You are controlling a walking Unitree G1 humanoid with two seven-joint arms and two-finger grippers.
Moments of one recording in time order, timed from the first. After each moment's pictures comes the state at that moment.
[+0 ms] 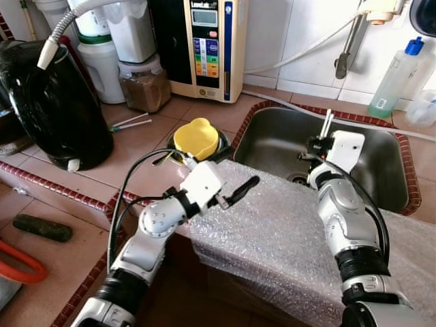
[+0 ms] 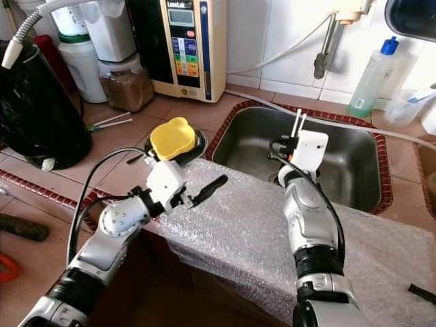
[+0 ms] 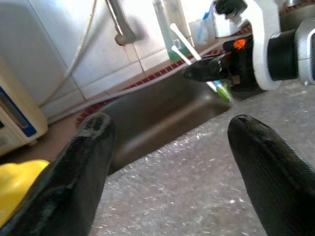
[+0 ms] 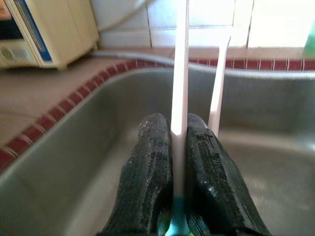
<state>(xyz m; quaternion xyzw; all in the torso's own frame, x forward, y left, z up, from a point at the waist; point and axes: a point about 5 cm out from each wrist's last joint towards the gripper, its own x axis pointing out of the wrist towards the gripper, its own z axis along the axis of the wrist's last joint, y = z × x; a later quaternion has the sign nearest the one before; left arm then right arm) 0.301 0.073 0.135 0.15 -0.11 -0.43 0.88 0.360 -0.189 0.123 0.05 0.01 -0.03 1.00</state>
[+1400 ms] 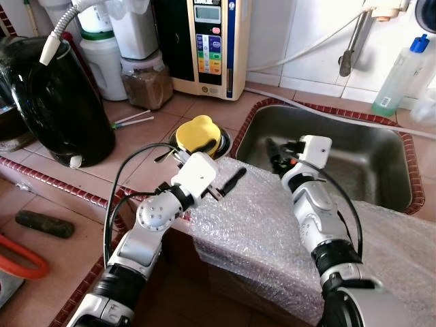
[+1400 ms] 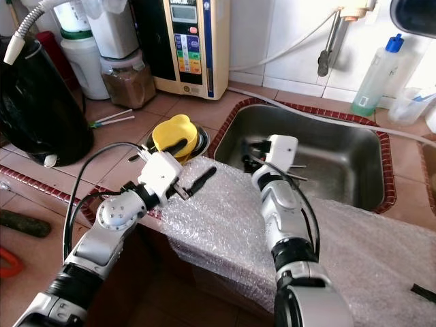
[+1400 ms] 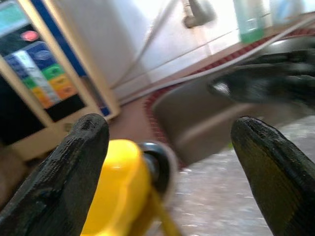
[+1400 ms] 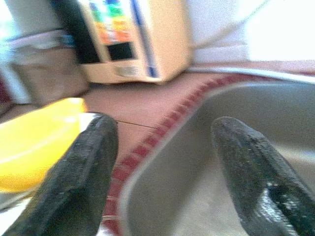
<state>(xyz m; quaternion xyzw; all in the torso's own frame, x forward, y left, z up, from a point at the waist) 0.328 0.087 0.152 0.19 -0.12 -0.30 0.93 0.360 -0.124 0.131 0.10 -0.05 0.14 0.98</state>
